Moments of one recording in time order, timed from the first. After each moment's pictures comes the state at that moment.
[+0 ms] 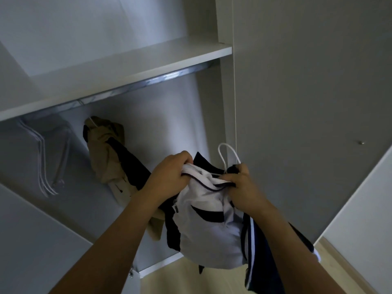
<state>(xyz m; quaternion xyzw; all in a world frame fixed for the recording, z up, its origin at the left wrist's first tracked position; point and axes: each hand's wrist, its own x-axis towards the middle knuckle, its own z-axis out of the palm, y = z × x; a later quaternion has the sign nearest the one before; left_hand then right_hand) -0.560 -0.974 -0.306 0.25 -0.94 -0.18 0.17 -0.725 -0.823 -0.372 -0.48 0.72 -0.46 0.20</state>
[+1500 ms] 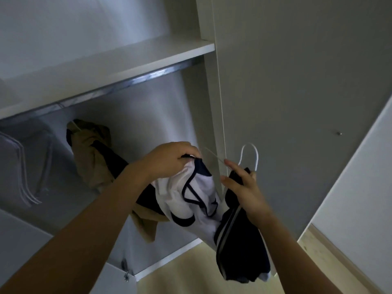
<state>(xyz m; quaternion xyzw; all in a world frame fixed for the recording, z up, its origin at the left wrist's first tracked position) -0.600 -0.988 -0.266 0.13 -0.97 -0.20 0.03 -0.719 -0.791 -0.363 -0.27 0.65 -0.63 0.32</state>
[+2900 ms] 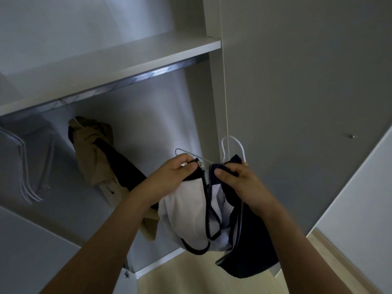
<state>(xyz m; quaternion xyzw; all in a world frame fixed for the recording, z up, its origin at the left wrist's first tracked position) -0.575 -0.955 -0.291 0.27 -0.80 -0.53 0.11 -0.721 -0.807 -0.330 -0.34 0.65 -0.59 0.33</state>
